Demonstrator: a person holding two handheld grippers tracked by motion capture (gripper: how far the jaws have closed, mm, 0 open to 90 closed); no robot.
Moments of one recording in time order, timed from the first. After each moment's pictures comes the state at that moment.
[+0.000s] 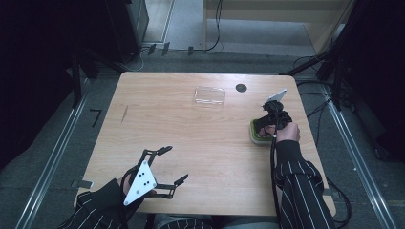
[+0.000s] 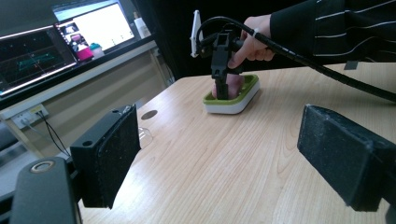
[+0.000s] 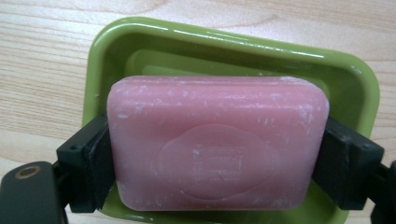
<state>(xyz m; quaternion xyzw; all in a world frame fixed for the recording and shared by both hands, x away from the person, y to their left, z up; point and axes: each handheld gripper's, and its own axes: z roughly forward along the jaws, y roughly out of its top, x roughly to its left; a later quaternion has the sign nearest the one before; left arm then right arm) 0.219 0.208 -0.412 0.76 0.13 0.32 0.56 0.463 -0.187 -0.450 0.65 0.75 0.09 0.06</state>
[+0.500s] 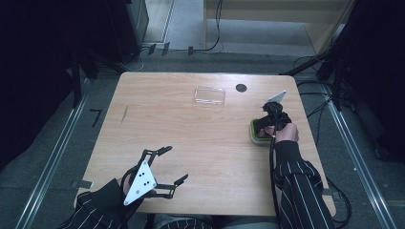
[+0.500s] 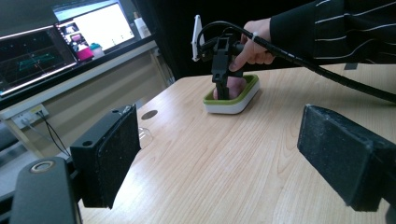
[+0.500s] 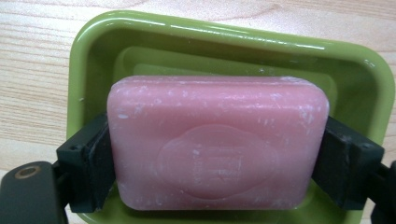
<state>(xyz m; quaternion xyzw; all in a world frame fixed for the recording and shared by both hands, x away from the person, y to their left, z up) 0.219 0.208 -0.412 0.76 0.13 0.32 0.56 0.465 -0.188 -0.457 0.66 0.75 0.08 0.05</state>
